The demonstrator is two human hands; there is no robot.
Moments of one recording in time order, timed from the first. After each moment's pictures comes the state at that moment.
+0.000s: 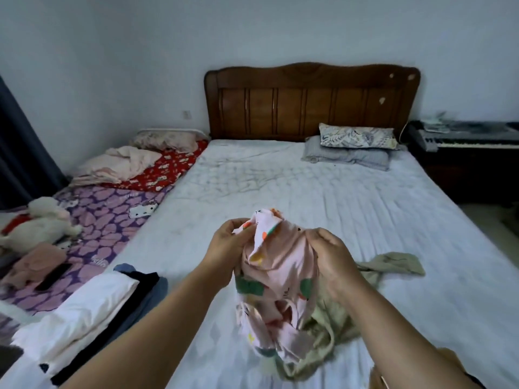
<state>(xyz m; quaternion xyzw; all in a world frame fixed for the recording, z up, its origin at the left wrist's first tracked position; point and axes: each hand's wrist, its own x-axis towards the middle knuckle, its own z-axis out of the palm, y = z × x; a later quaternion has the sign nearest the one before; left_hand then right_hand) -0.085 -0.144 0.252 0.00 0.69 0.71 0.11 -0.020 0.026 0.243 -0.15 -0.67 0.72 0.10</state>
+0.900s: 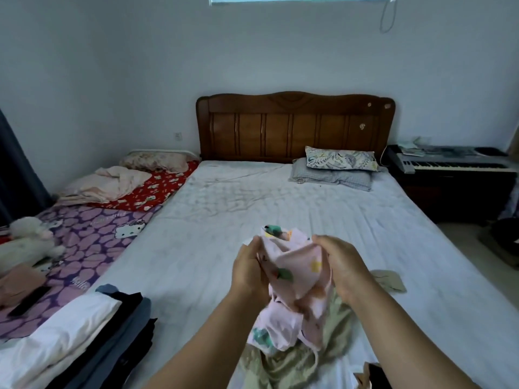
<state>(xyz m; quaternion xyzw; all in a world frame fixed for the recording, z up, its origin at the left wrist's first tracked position) -0.038 -0.066 0.268 -0.09 0.38 0.90 0.19 0.001 0.069 0.286 -0.24 -0.64 0.72 0.12</state>
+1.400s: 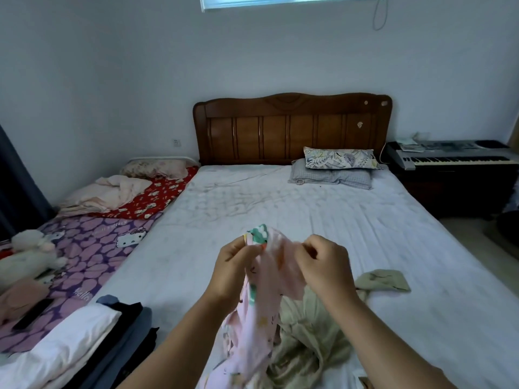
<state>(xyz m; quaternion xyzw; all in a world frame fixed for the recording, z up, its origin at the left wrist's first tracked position) -0.038 -0.097 0.288 0.17 0.64 0.75 0.07 0.007 0.055 0.282 -0.10 -0.87 0.39 0.30</state>
